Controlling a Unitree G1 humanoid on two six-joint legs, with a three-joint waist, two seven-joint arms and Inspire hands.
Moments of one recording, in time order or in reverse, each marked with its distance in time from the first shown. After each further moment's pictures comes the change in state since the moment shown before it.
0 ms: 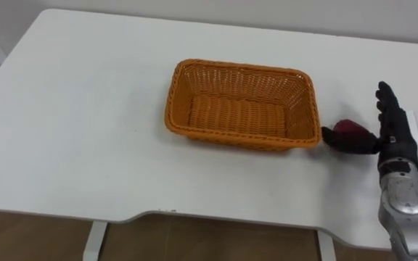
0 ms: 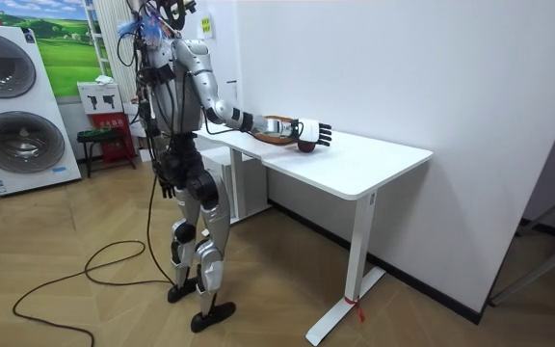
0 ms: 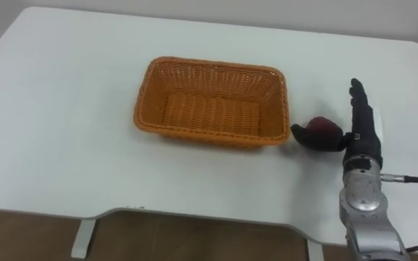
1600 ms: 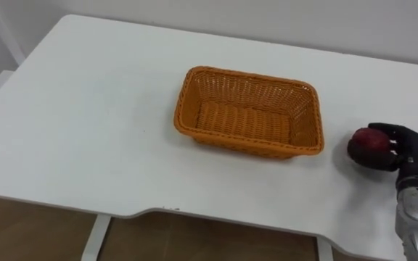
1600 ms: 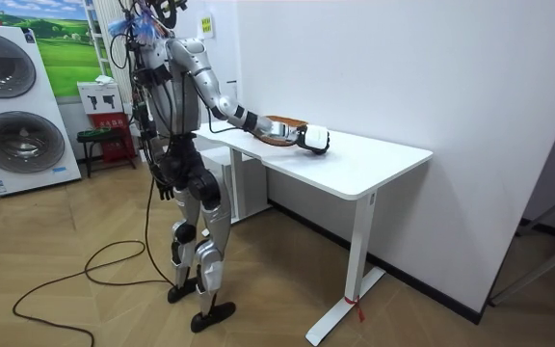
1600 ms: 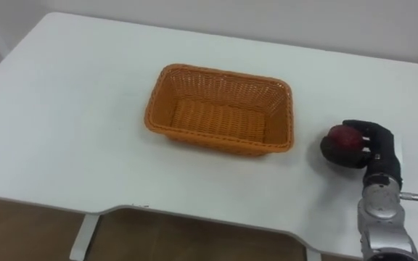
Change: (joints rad) left arm 0.007 0.012 0.009 -0.007 0.024 0.036 -0.023; right arm -0.086 -0.006 -0.129 0.313 -0.053 -0.050 0.007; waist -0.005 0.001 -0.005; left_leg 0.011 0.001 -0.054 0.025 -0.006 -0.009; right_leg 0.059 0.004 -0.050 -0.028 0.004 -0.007
